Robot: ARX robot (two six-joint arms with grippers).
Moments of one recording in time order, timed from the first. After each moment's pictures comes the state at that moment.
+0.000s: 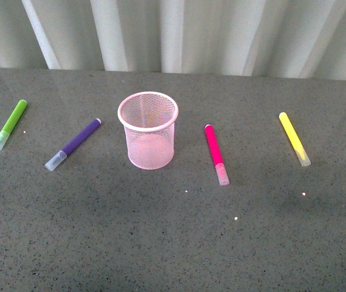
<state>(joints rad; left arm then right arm) 0.00 0.00 0.01 0.00 0.00 -0.01 0.00 0.00 0.02 0.00 0.00 0.00</state>
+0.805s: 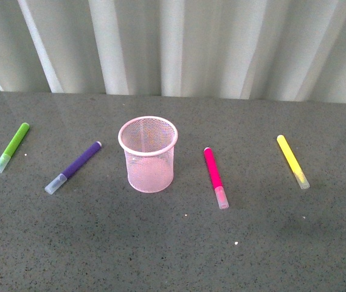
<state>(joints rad) 0.00 0.00 0.01 0.00 0.00 -0.01 0.00 0.00 0.02 0.00 0.00 0.00</state>
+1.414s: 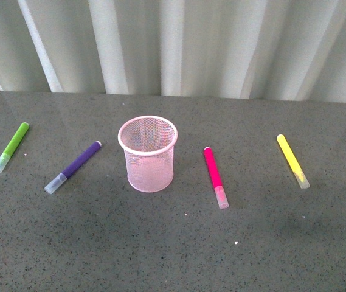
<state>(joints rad) 0.02 0.39 0.10 0.18 -0.33 -0.21 0.00 0.00 0.02 0.00 0.00 0.00</state>
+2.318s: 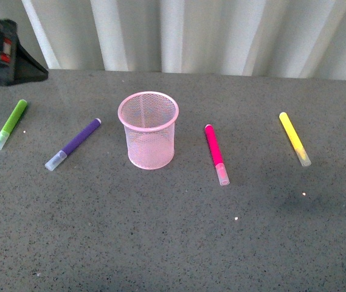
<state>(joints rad) 0.06 1.76 0.94 0.05 0.34 0.17 0.00 0.00 0.02 0.00 0.00 0.00</state>
